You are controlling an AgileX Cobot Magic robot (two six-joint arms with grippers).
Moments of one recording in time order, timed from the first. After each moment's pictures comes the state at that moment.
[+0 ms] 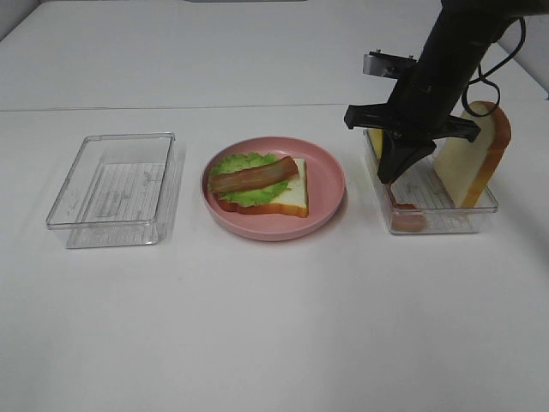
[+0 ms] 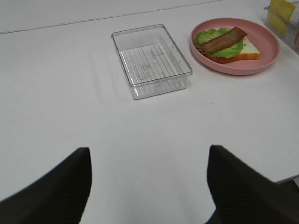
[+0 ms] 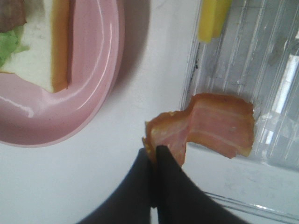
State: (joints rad) left arm -0.27 -0.01 -0.50 0.03 1.06 -0.06; right arm 0.22 2.14 -1.64 0.21 1.08 -0.01
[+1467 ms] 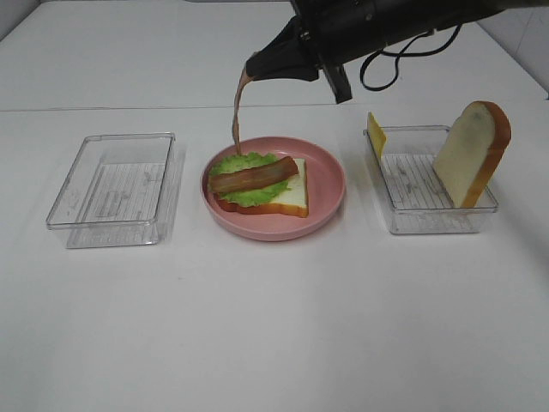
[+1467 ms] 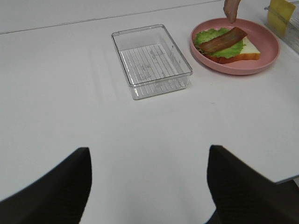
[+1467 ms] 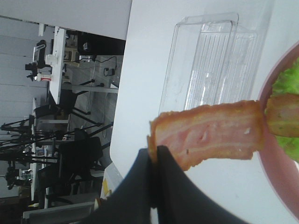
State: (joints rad) left arm -0.27 -0.01 -0.50 0.03 1.06 -0.06; right arm 0.26 2.12 -1.64 1.21 0.99 -0.46
